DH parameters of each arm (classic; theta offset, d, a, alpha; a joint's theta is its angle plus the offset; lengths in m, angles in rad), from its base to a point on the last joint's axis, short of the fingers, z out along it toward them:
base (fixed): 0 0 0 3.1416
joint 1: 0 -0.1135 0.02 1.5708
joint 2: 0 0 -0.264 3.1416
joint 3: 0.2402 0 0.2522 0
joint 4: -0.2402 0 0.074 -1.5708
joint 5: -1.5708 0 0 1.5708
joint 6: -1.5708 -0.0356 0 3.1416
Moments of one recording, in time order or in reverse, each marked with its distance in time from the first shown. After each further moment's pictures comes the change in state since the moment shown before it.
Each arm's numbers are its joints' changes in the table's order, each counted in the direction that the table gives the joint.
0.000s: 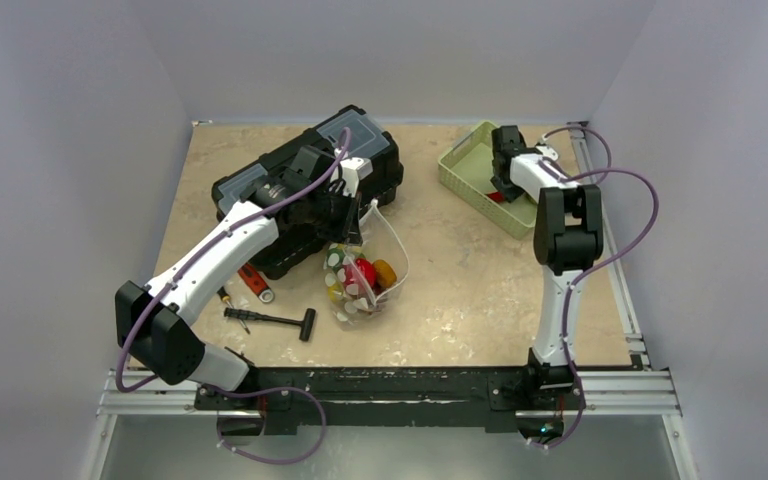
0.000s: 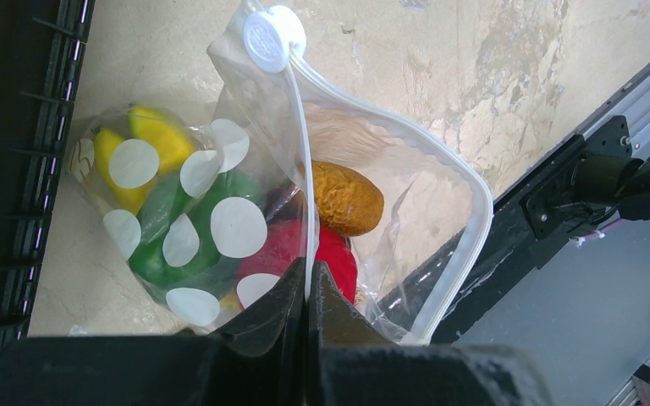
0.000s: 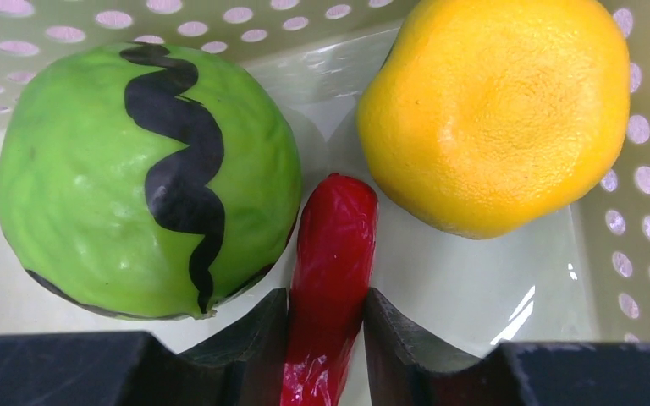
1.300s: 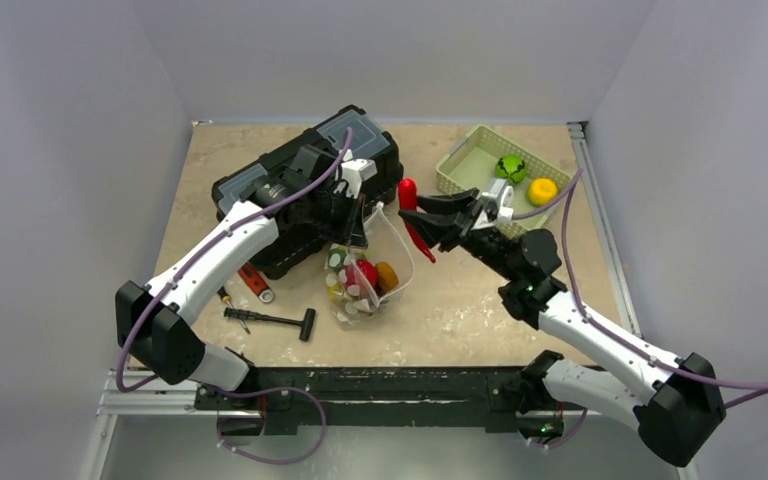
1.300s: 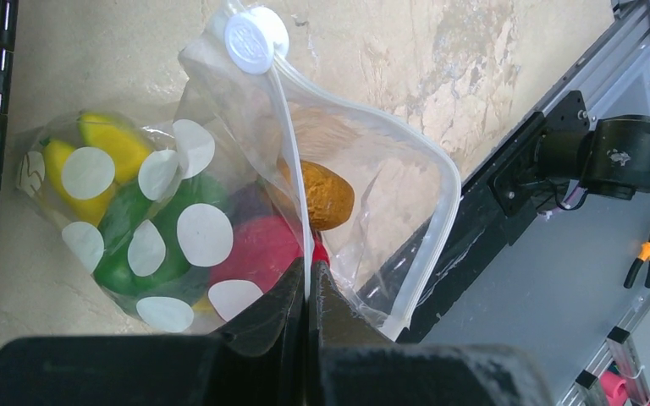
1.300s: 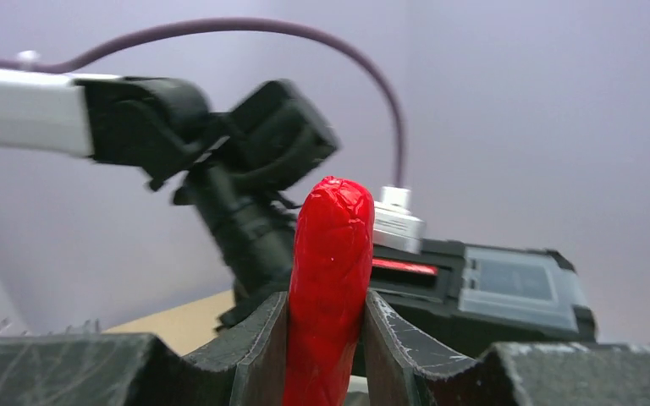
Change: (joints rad) left arm -0.002 0.002 0.000 0.007 -0.099 -0.014; right arm -0.547 -1.225 -1.046 1.324 0.834 0.766
